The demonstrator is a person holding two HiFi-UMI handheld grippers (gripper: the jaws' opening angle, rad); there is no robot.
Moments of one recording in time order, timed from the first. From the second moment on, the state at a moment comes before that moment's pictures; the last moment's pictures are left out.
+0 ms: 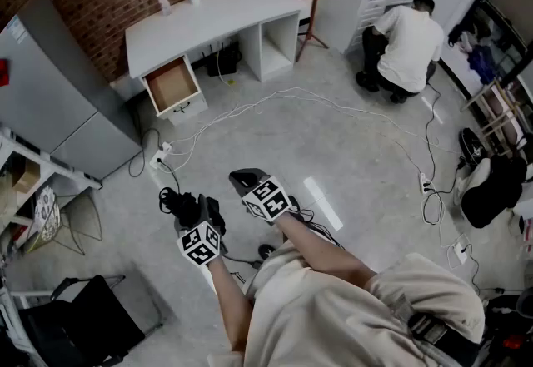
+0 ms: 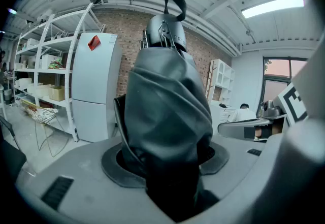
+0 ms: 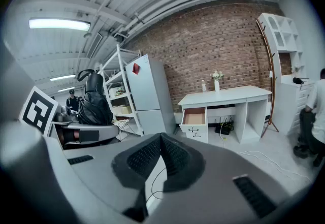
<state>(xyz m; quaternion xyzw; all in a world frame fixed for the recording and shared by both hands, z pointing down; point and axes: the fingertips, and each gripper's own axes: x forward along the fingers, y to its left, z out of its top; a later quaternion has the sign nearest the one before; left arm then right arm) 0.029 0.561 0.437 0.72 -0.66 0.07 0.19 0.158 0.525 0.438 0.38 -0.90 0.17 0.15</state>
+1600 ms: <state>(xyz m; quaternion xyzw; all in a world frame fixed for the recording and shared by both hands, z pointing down) -0.024 0.341 0.341 0.69 -0.70 0.09 0.15 0.157 0.274 0.343 0.35 -0.92 0.15 0.12</state>
